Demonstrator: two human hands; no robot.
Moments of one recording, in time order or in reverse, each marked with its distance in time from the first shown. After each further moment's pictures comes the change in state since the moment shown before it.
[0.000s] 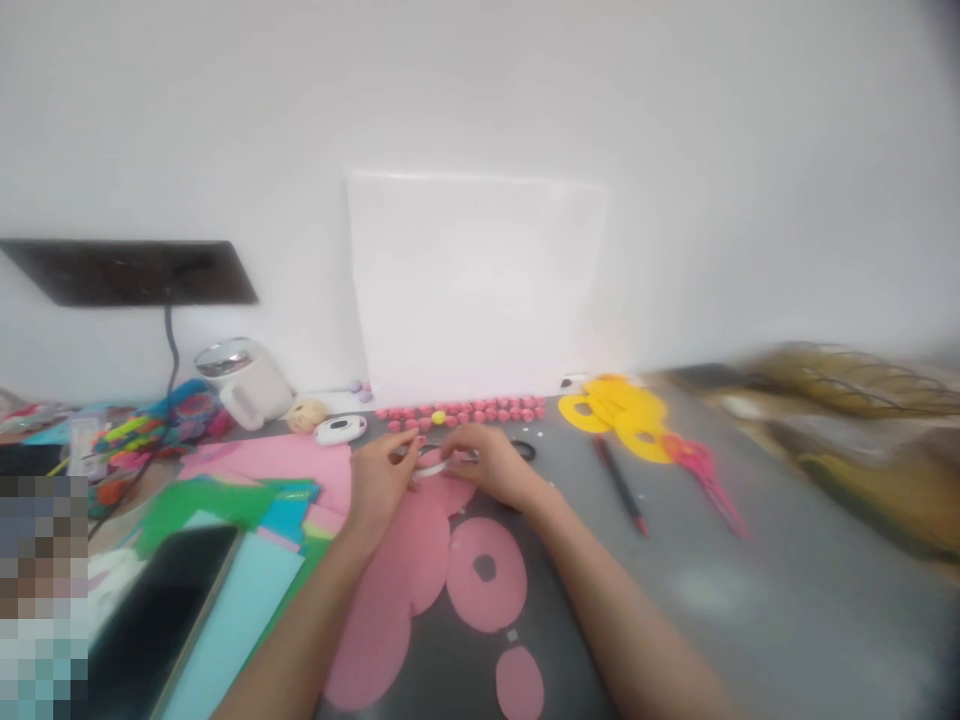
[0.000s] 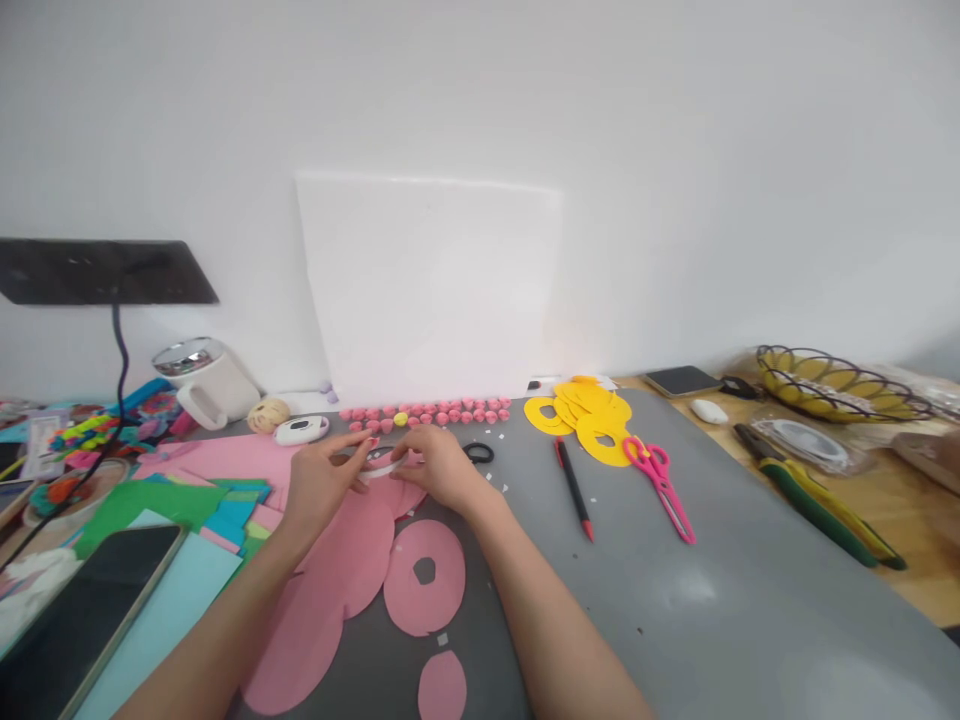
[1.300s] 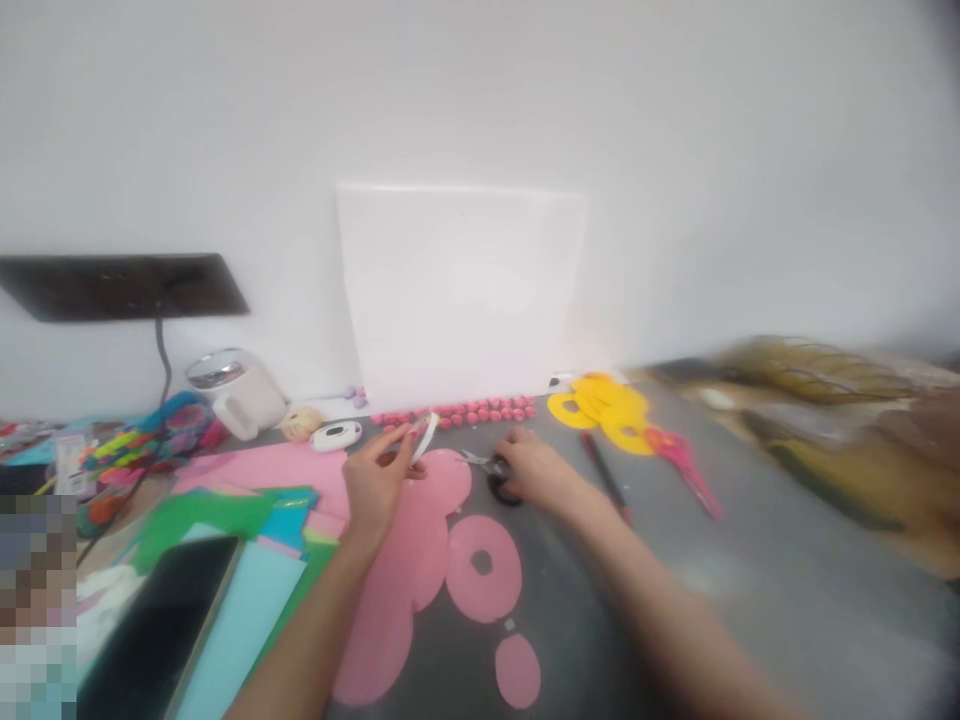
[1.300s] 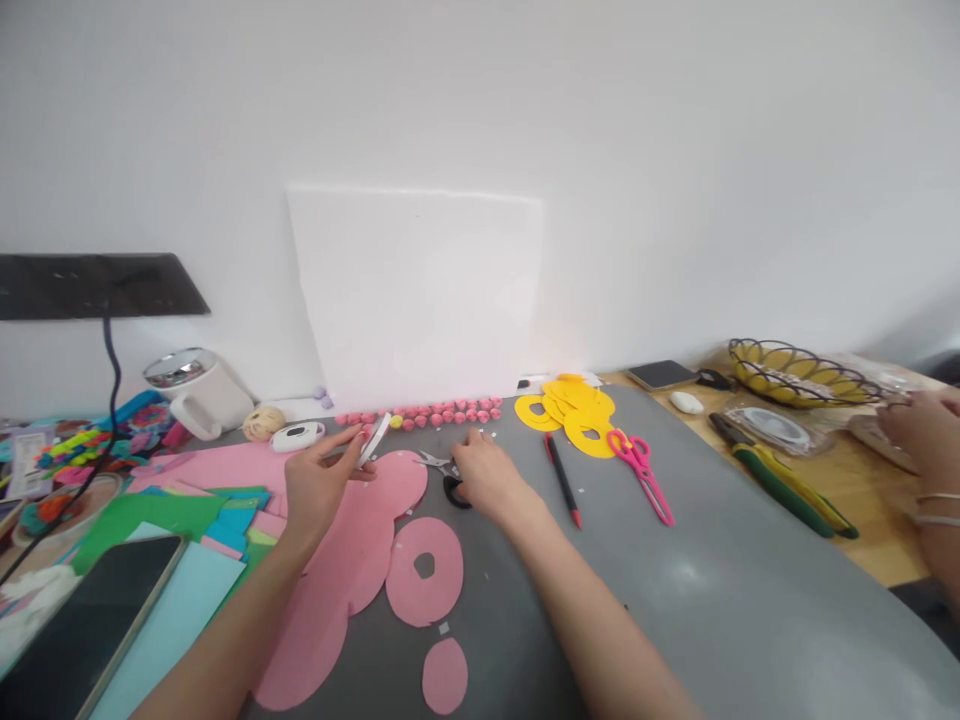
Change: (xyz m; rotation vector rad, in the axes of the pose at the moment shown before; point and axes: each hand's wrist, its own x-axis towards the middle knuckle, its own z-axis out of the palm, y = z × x) left_hand -0.002 0.002 0.003 -0.189 0.081 -0.052; right_hand -0.031 -0.007 -0.046 -0.657 -0.314 0.386
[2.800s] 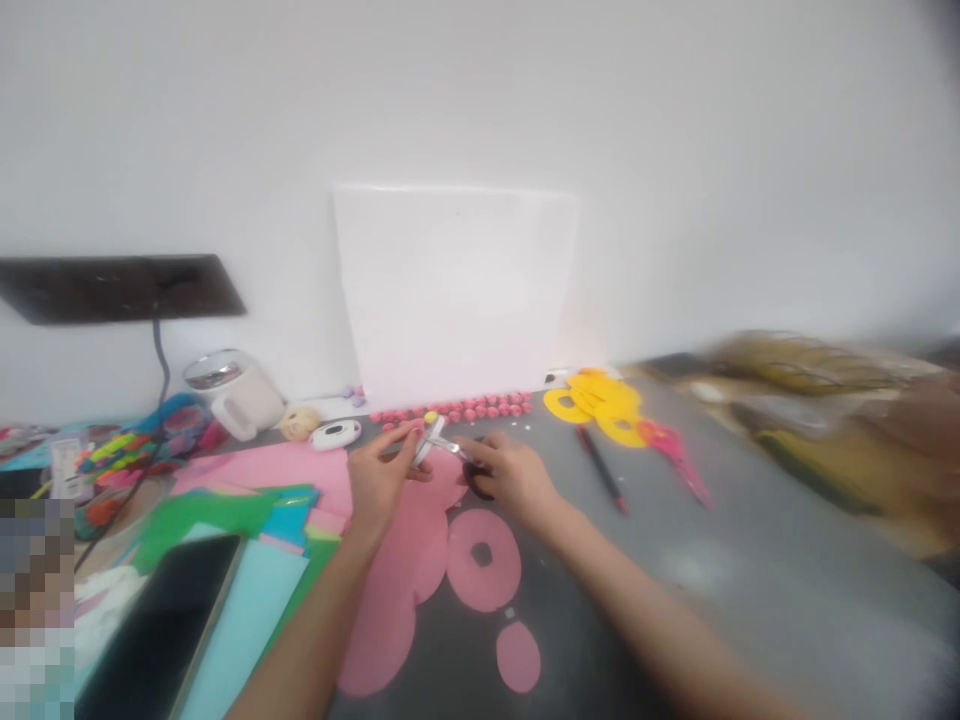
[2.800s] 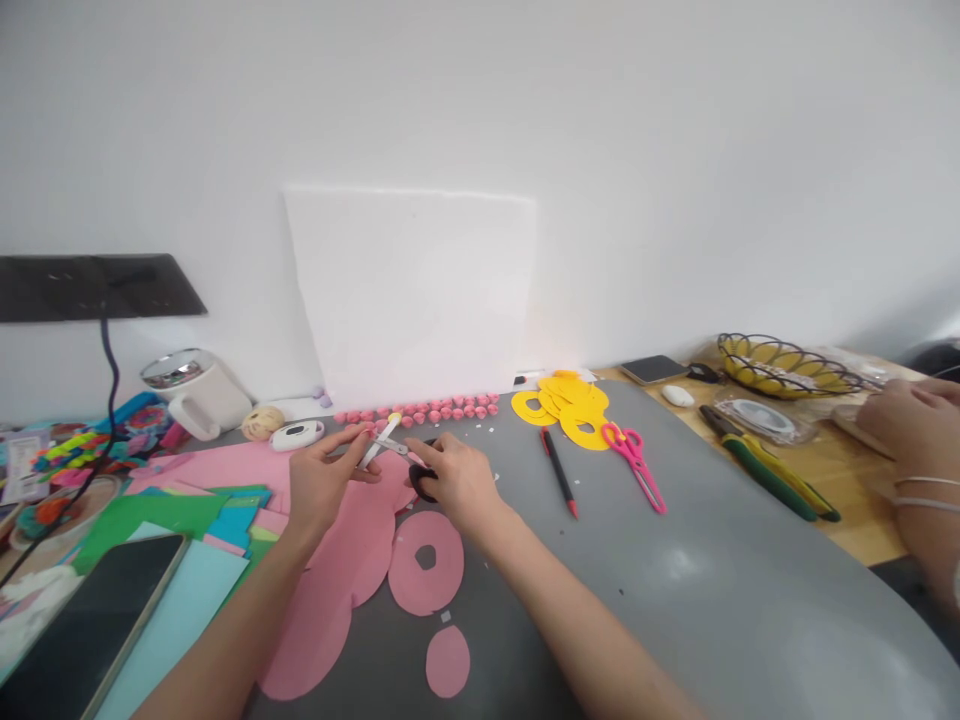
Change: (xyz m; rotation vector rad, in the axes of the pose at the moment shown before) left_hand -0.002 0.004 -0.001 -0.026 -0.104 -0.051; right_hand -0.007 -0.035 0.012 0.212 0.273 -0.024
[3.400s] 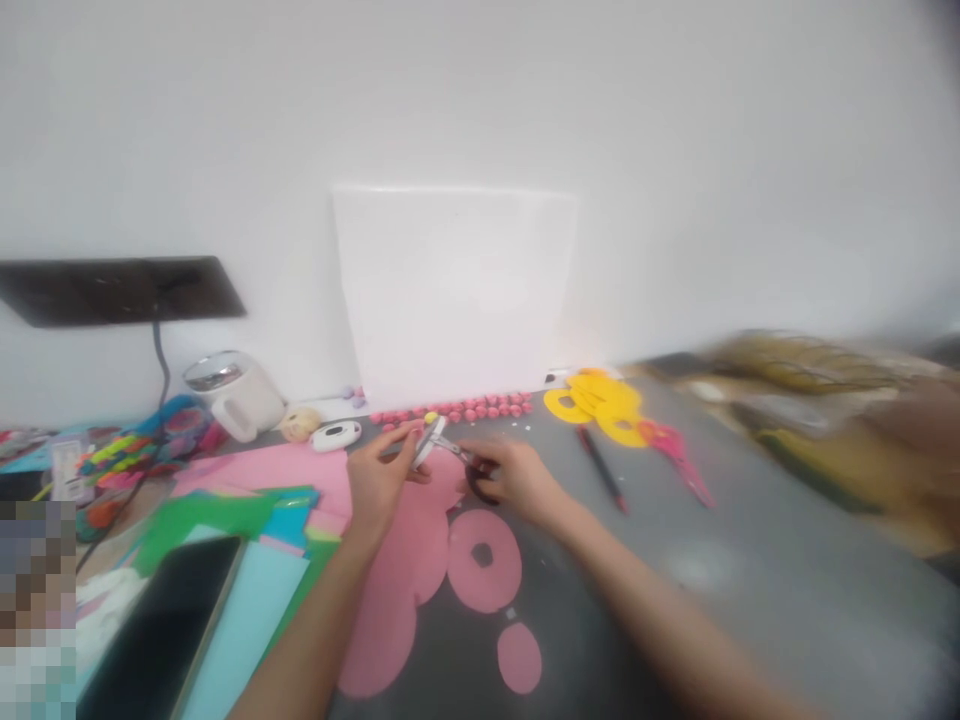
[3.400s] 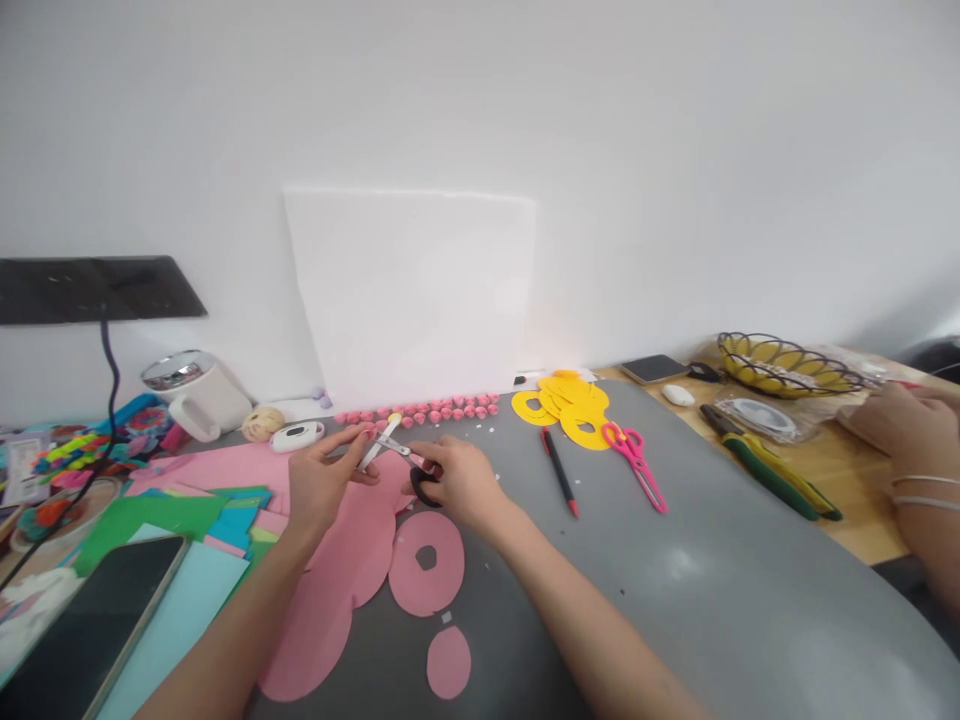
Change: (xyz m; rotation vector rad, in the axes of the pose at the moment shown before) left_hand -0.001 0.003 0.000 0.013 0.005 0.030; right_hand 0.001 0.007 0.000 0.352 -0.015 0.001
